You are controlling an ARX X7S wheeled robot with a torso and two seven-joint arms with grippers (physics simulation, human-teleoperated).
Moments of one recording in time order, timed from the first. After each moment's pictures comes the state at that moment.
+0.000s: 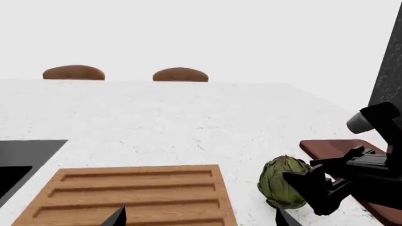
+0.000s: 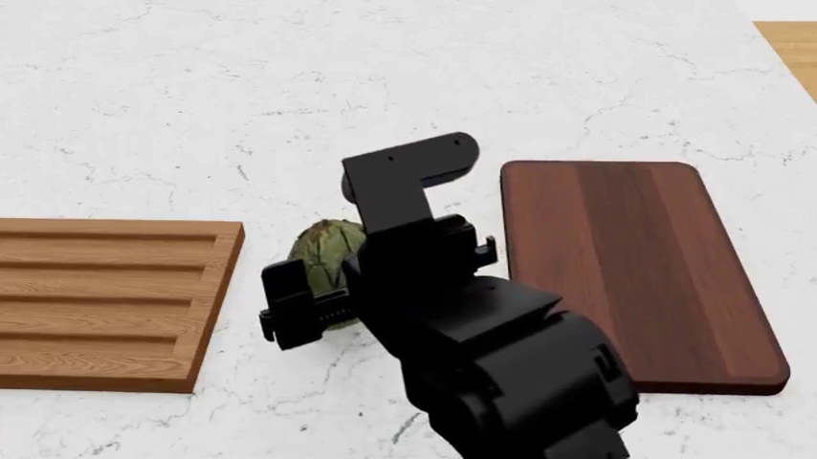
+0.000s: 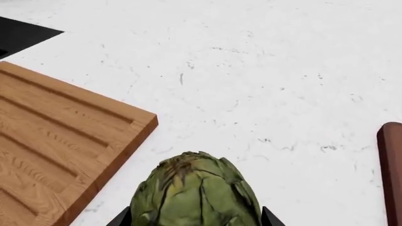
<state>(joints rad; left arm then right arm) -0.29 -0.68 -0.72 0.96 -1.93 -1.27 -0.91 1.02 0.12 -0.51 0.27 0.69 0.98 0.15</state>
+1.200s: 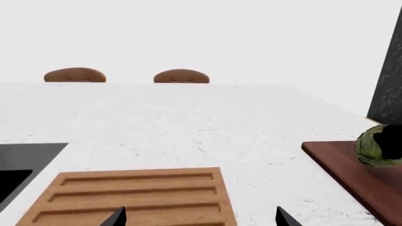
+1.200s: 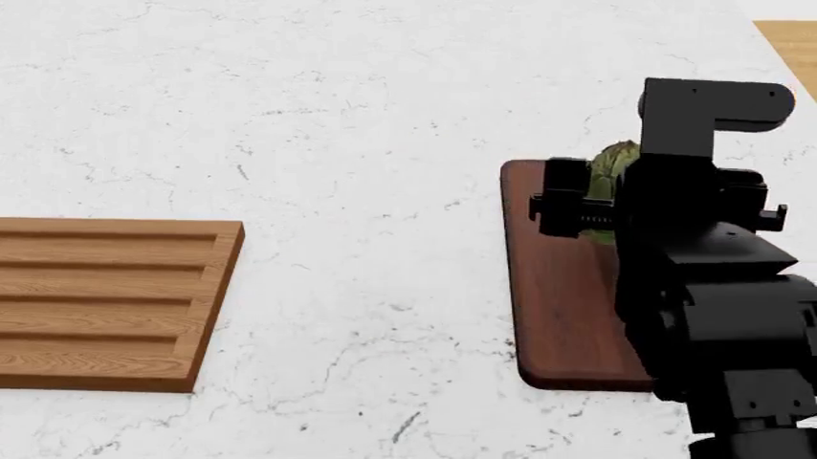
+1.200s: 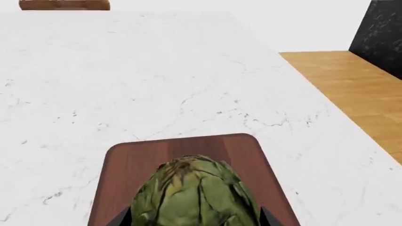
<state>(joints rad) -0.31 -0.69 -0.67 0.95 -1.91 -1.25 -0.93 1.16 0.32 -0.36 0.64 0.56 0.74 0.28</state>
